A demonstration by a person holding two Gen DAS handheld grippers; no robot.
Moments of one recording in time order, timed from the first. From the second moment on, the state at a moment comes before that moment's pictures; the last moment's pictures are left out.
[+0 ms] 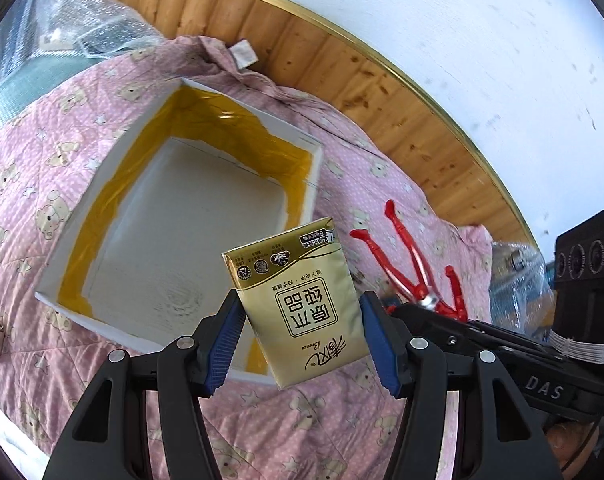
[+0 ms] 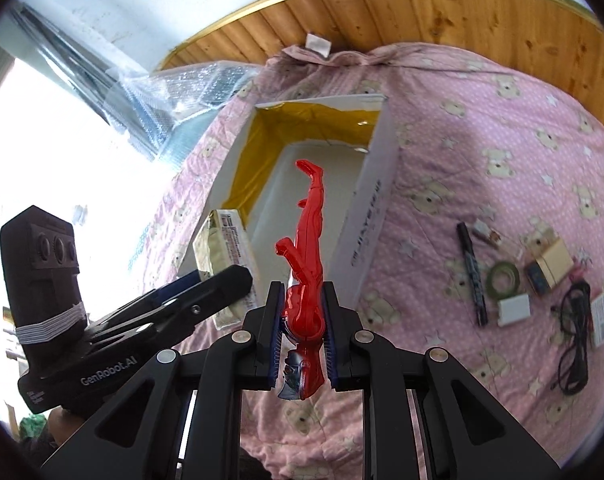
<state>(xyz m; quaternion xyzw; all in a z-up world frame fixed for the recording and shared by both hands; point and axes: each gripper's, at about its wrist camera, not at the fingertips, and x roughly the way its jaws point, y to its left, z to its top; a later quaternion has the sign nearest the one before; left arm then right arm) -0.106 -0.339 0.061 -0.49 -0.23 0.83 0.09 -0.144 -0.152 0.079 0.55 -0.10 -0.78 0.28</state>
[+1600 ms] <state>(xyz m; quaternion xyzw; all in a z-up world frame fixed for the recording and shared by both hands) -0.195 -0.412 -0.040 -0.57 -0.24 0.79 -0.01 -0.207 -0.230 0.002 0.61 -0.06 -0.71 0.35</state>
